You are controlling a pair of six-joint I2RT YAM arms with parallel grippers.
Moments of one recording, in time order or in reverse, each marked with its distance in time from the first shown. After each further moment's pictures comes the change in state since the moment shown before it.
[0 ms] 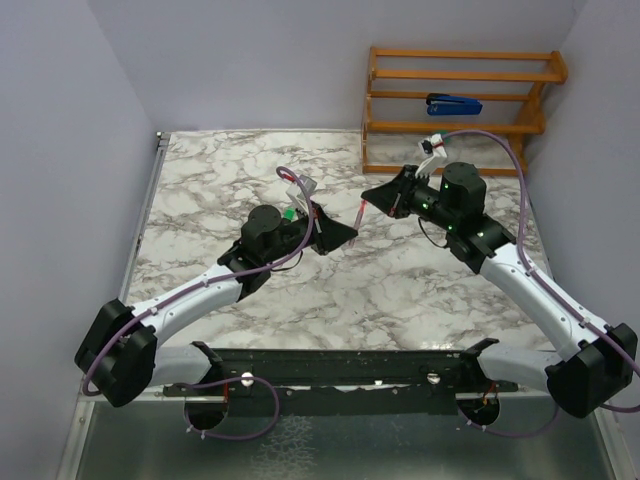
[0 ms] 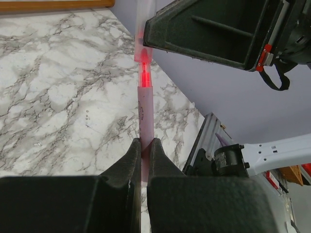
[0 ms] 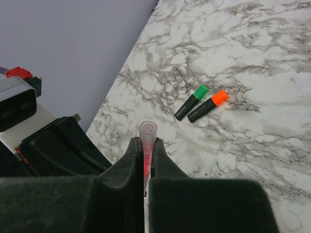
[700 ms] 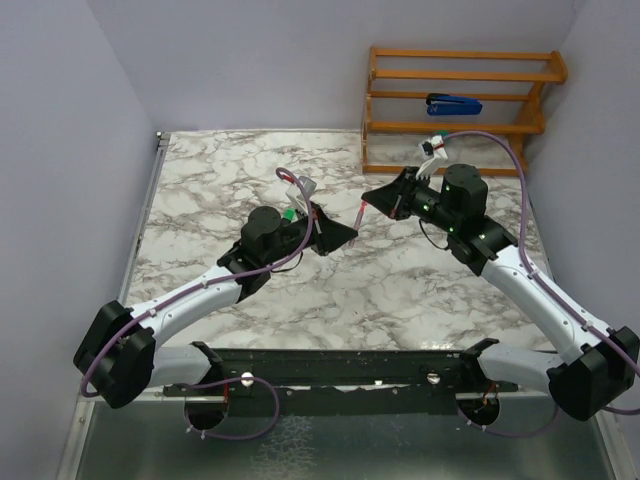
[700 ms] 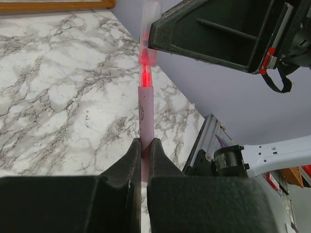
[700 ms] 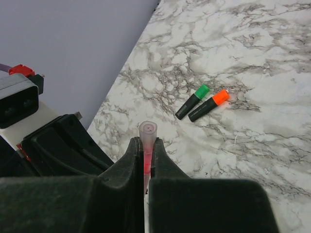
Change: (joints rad) left arm 0.000 -0.015 -0.005 -0.003 -0.024 0.001; right arm 0.013 -0.013 -0.002 -0.008 0.001 -0.007
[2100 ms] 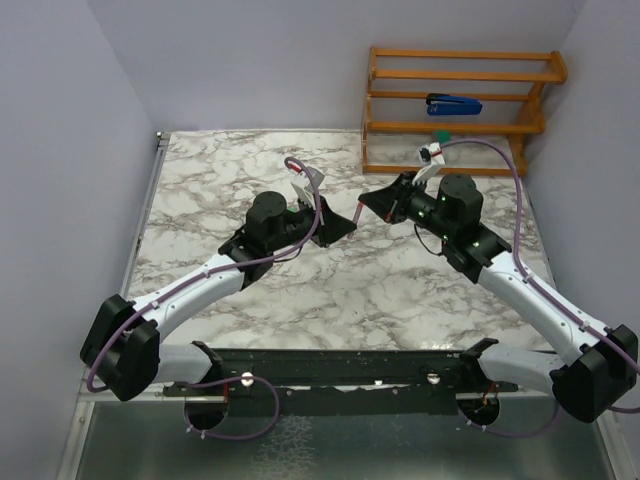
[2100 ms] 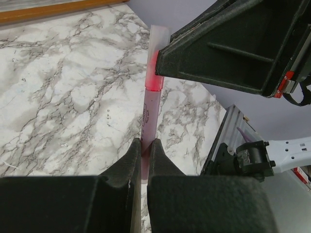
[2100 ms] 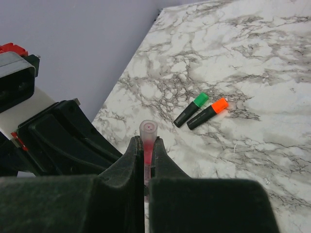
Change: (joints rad) left arm 0.035 0.048 0.112 -0.138 0.021 0.123; right arm 0.042 -0.019 -0.076 0.099 0.055 0.000
